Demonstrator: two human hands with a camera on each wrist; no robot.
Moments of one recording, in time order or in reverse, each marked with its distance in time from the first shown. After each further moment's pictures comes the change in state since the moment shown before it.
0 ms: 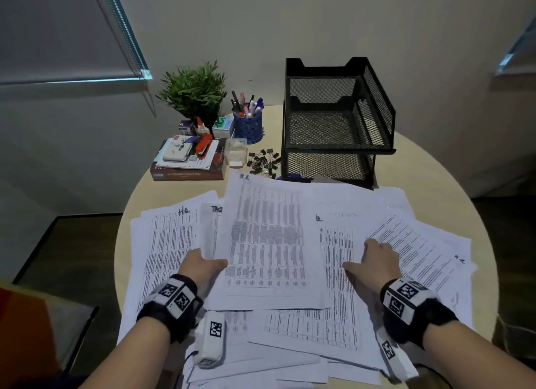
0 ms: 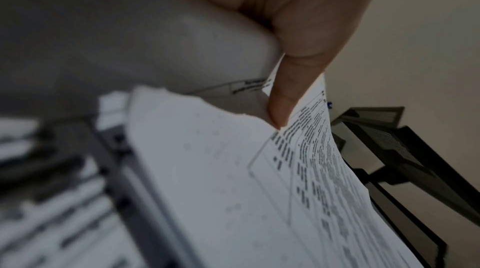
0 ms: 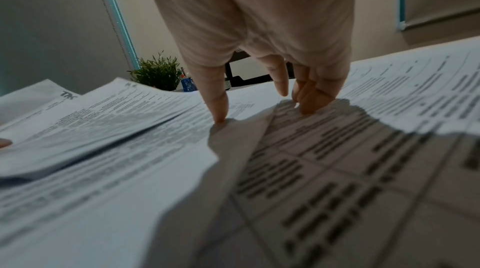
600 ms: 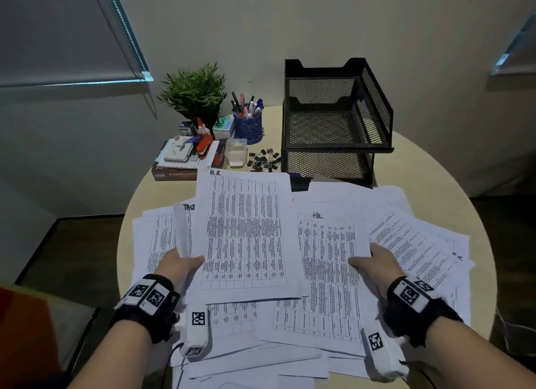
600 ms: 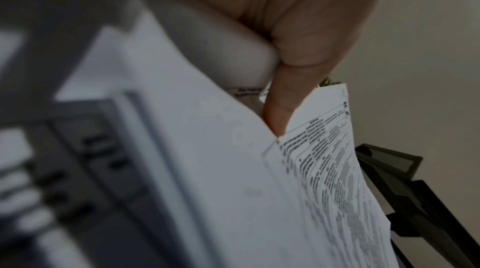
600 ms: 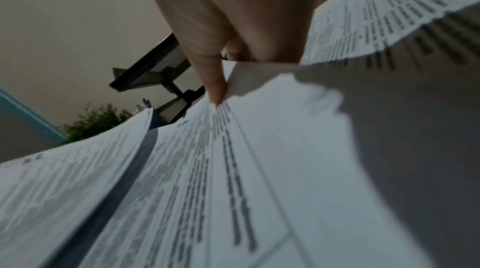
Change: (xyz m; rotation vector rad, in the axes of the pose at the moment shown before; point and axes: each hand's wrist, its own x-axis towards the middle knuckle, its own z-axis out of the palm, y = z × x) left_hand 0.011 -0.006 -0.043 -0.004 0.042 -0.142; right_hand -0.001 0.008 0.007 0.852 -0.096 0.099
